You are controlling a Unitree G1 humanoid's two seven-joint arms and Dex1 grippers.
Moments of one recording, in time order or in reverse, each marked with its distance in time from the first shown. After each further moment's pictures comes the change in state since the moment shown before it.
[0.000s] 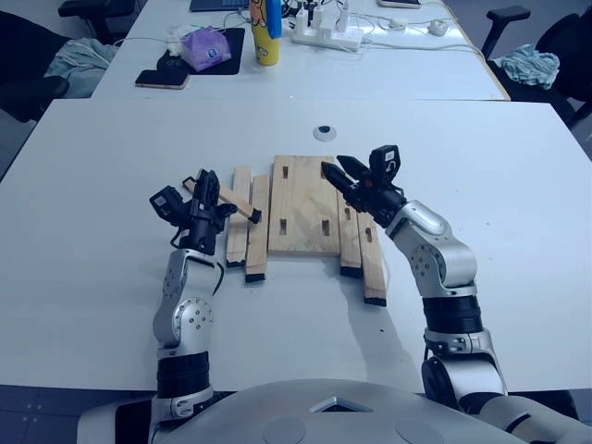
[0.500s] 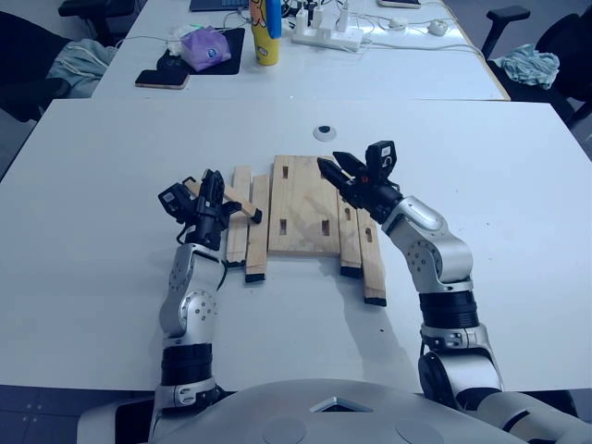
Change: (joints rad) left arm -0.060 0.005 -0.001 0.092 0.033 -0.024 0.016; right arm -0.019 0.016 0.004 0.015 -0.001 0.000 0.000
